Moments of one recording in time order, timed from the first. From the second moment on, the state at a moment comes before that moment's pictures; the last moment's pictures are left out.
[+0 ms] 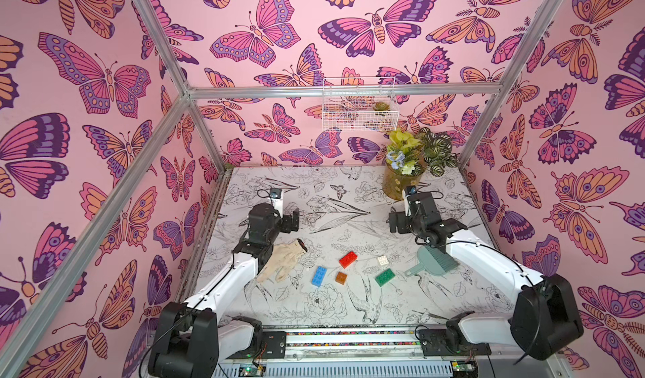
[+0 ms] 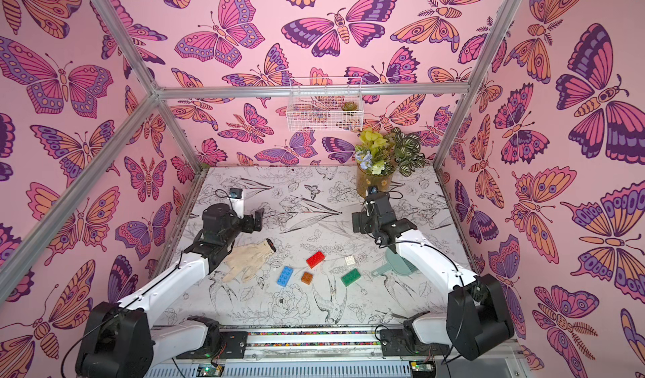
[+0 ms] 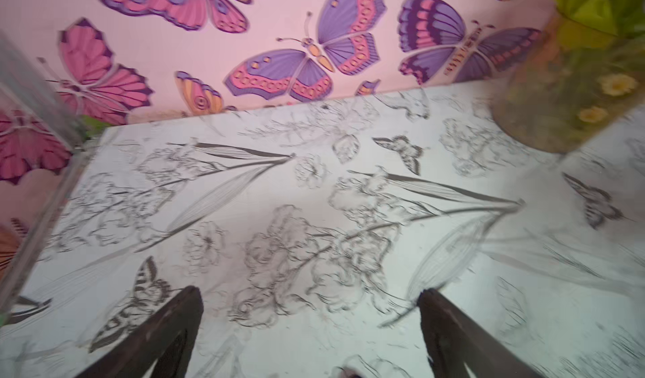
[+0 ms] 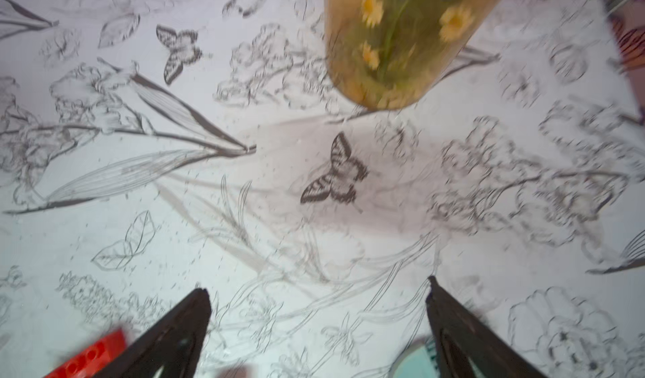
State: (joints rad) left arm -0.29 1.20 0.70 0.05 -0.02 -0.01; right arm 0.41 1.35 0.92 -0.44 0.18 0.27
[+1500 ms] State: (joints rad) left arm -0.82 1.86 1.21 -0.68 -0.18 0.00; right arm 0.41 1.38 0.90 -0.63 -0.05 0.52
